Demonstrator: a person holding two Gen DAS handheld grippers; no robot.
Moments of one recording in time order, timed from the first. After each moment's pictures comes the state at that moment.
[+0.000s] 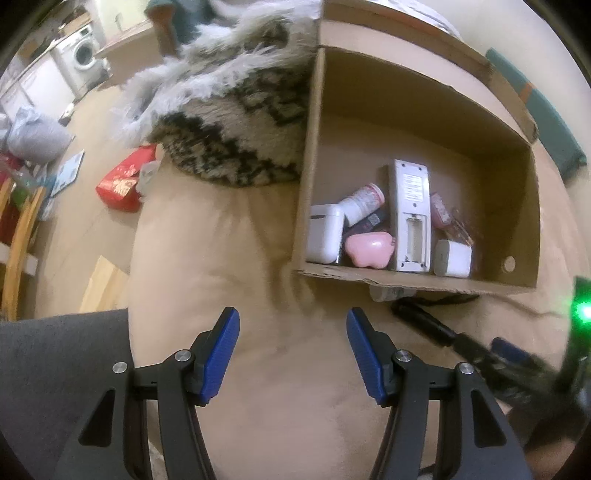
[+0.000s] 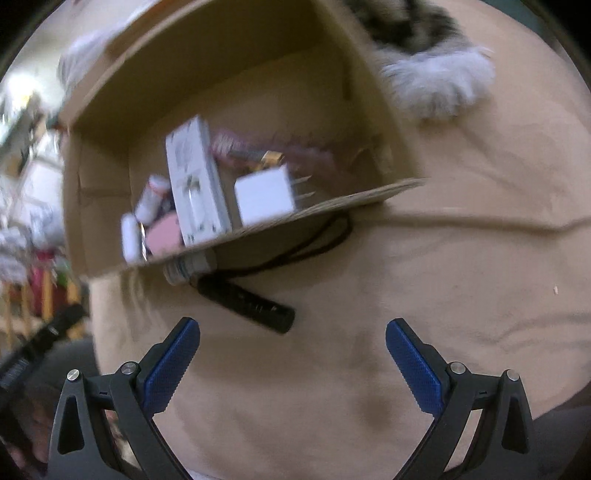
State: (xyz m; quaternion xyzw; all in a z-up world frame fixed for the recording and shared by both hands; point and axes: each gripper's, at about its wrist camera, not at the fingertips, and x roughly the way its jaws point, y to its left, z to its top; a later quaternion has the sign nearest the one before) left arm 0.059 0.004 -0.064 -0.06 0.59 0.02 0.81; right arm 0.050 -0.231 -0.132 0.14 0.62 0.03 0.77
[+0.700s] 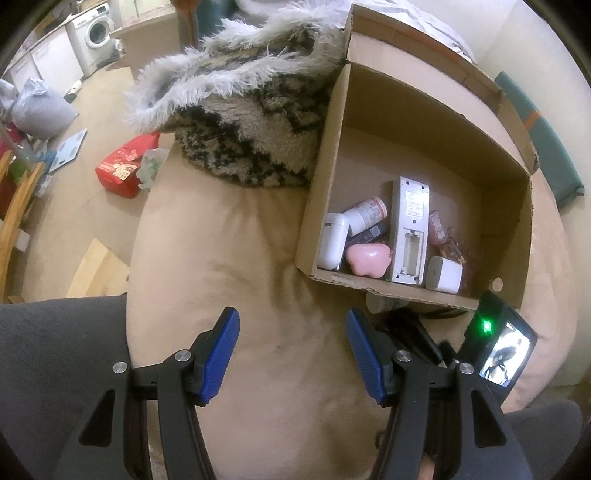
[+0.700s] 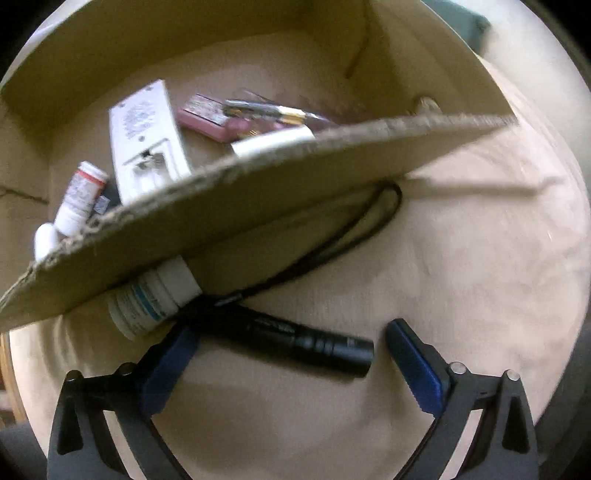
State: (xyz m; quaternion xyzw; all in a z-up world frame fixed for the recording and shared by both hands) left arm 0.056 0.018 -0.055 -0.11 0.58 0.03 0.81; right arm 0.048 -0.162 -0.175 0.09 0.56 -0.15 0.81
